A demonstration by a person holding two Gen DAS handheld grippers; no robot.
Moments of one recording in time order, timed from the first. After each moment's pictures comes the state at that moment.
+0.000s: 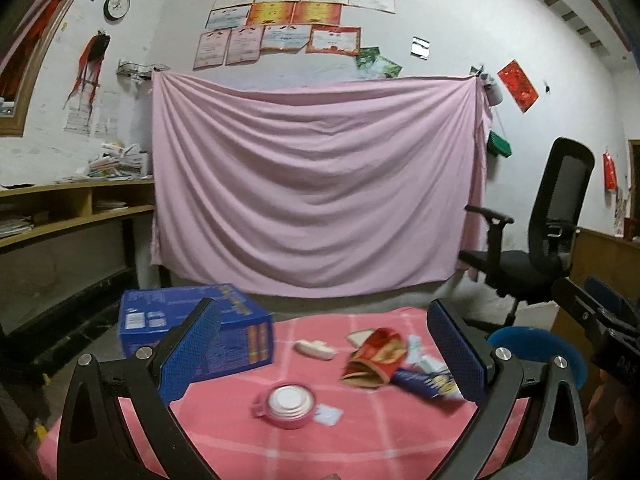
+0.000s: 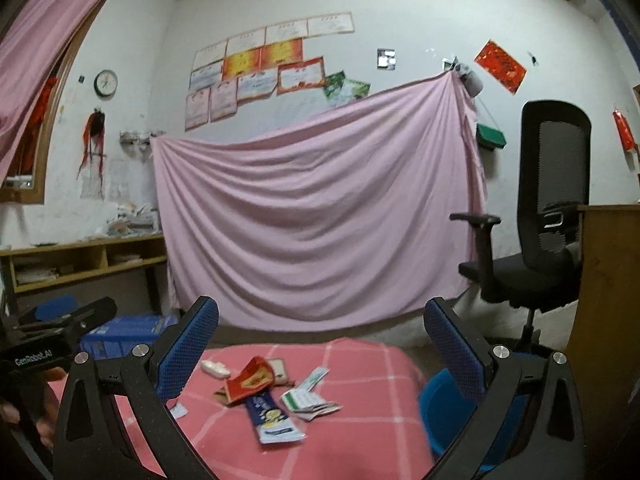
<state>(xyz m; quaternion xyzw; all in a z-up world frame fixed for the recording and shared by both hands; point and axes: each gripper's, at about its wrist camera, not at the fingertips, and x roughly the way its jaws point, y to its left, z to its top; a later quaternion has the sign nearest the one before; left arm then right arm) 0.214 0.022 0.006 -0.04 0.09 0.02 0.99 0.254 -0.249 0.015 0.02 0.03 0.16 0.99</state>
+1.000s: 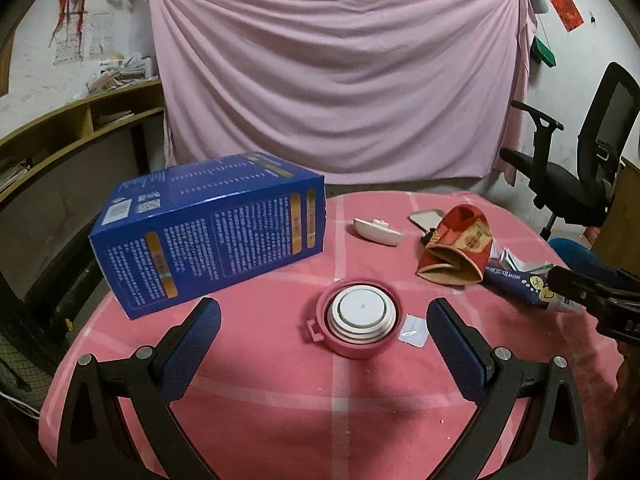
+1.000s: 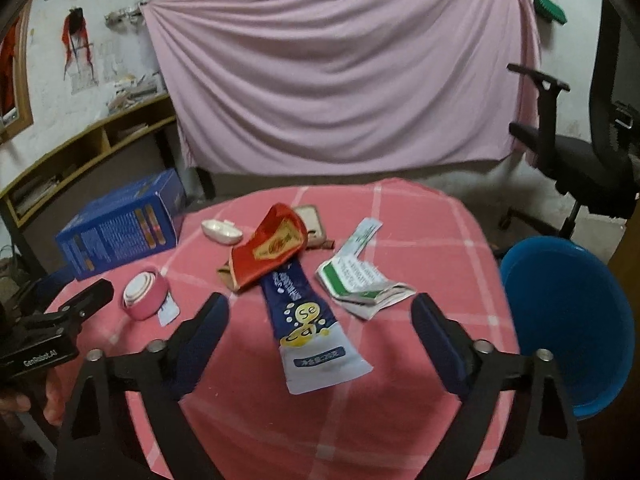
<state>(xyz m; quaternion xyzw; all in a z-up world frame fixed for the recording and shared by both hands) 0.291 0.062 -0.066 -0.04 0.30 0.05 0.95 0.342 -0.187 -0.054 -0.03 0.33 0.20 0.92</state>
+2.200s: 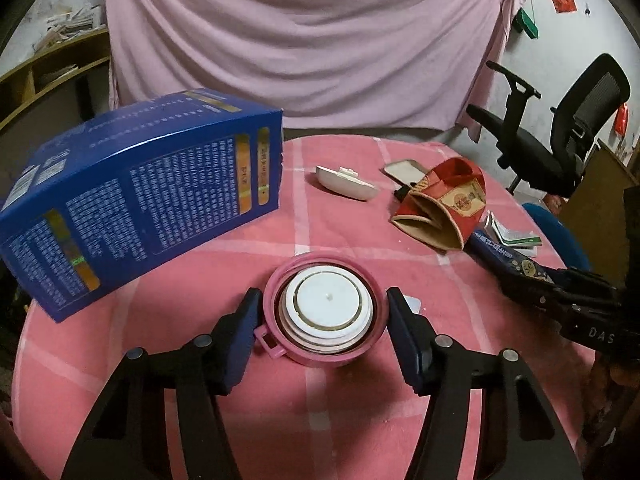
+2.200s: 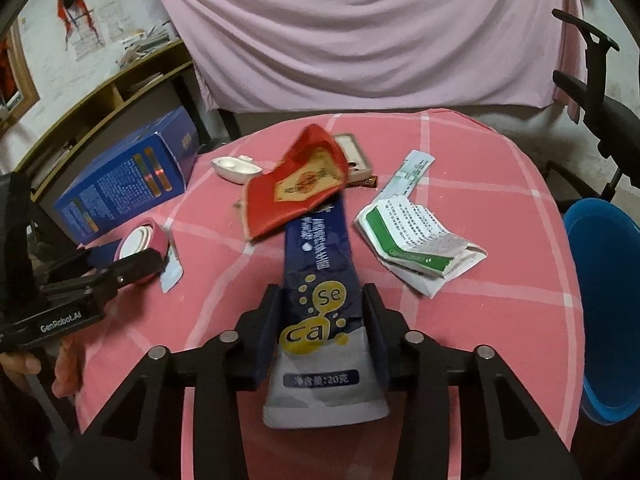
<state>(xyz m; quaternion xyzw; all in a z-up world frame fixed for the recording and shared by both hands) 0.324 0.086 -0.077 -0.08 0.39 -0.04 0.91 0.371 -0.173 -0.083 -0.04 0.44 0.26 0.86</state>
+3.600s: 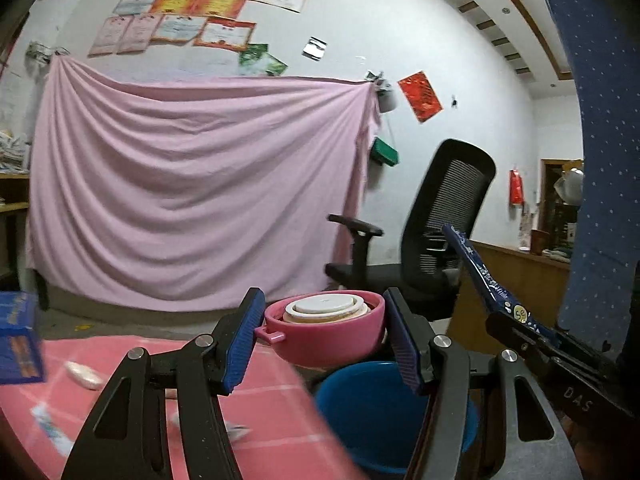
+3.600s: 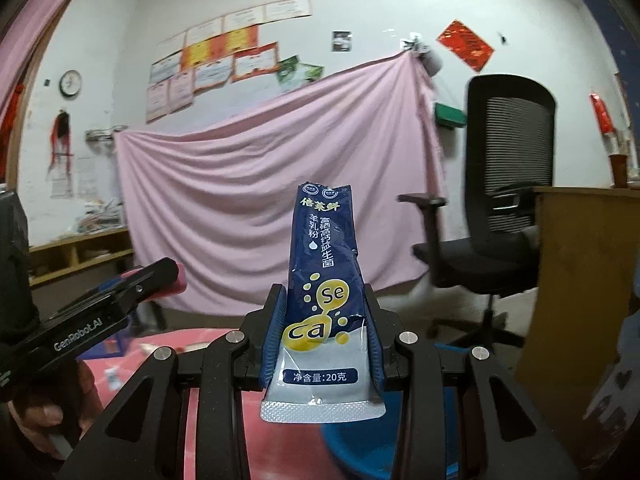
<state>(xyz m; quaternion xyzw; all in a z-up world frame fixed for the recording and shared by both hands) 0.307 -0.164 0.032 -0.08 0.06 -0.19 0.98 0.273 -0.364 0.020 0.03 0.07 0.10 0.99</state>
